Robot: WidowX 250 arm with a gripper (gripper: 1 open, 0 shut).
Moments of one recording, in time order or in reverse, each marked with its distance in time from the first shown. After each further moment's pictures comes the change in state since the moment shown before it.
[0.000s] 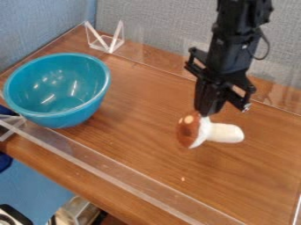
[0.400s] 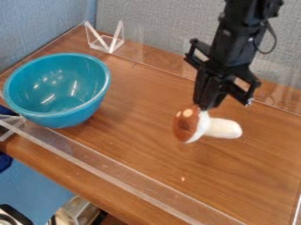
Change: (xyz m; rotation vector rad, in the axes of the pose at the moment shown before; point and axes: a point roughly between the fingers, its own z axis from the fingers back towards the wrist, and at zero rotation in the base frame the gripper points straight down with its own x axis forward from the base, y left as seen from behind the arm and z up) arm -0.005 0.001 0.010 0.034 0.050 0.028
